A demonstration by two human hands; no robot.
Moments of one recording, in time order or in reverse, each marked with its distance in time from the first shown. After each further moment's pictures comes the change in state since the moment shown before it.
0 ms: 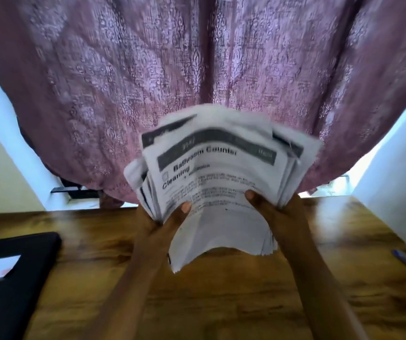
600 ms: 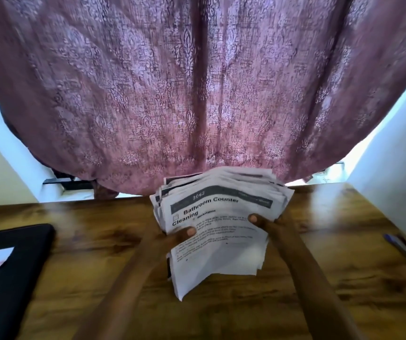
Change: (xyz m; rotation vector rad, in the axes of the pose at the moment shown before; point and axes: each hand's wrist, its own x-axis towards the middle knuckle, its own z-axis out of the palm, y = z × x) left_hand -0.023 -0.043 -0.014 -0.077 -0.279 -0.430; right_hand -0.016 0.062 -0.029 0.191 -0.146 0.155
